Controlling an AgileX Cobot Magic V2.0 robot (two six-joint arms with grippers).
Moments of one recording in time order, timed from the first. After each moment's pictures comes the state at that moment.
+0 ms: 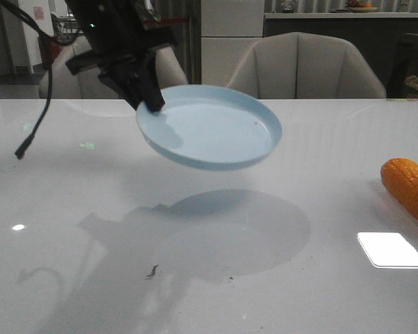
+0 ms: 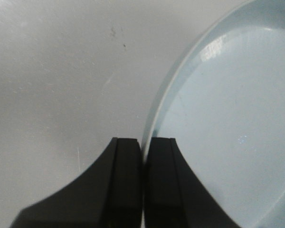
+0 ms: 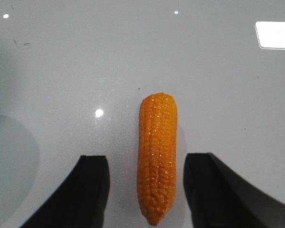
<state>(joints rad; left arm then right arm) -0.38 2.16 -2.00 -0.31 1.17 0.10 0.05 1.17 -0.52 0.16 0.01 -0.09</state>
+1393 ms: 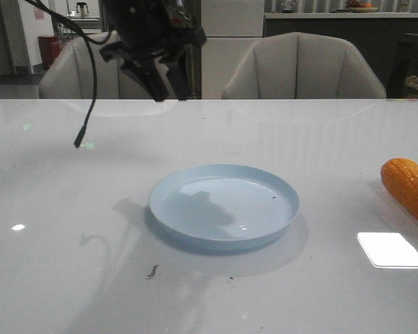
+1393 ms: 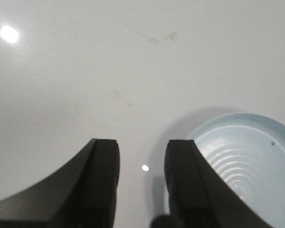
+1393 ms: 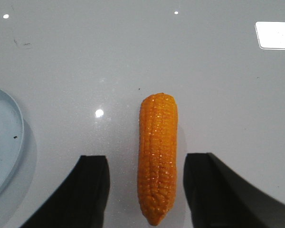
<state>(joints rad) -0.40 2.30 -2.34 -0.20 1.24 0.16 0.05 1.17 -0.52 0.16 0.01 -0.09</state>
